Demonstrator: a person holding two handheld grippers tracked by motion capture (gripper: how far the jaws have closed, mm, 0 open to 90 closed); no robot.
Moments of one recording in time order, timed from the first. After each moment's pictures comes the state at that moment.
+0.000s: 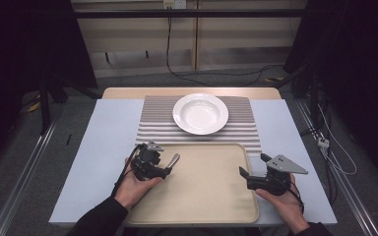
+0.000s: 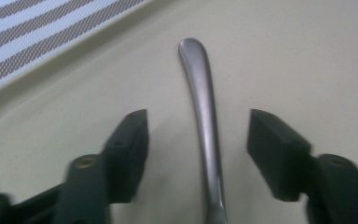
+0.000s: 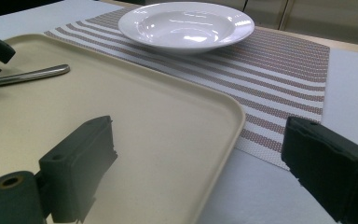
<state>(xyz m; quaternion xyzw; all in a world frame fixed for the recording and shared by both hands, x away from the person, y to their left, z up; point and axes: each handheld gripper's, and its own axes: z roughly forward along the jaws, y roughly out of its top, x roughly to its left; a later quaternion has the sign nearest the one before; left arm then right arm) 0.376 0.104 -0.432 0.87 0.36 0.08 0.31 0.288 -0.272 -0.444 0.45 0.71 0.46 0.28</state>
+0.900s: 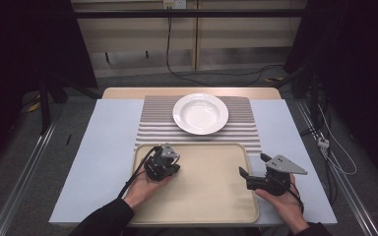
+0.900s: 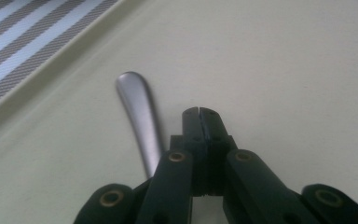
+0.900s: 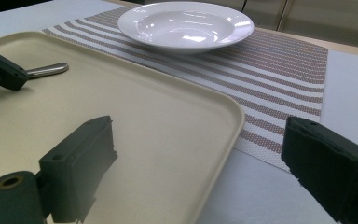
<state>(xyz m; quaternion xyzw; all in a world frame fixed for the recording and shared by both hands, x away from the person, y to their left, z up) 0.374 0.075 -0.443 0.90 0.27 0.09 0.32 0.287 -0.271 -0.444 0.45 0.71 0.46 0.29</state>
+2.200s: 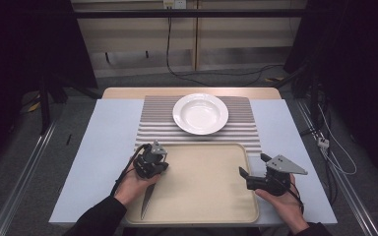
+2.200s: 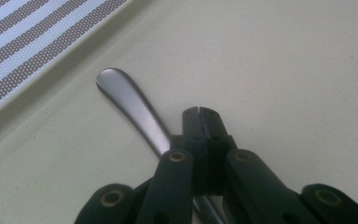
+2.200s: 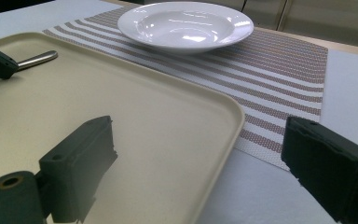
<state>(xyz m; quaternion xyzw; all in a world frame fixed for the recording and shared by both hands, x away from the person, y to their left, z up) 0.380 0.102 -0.440 0.90 0.30 0.10 0.30 0.287 -0.271 -0.444 0.45 0.71 0.46 0.29</state>
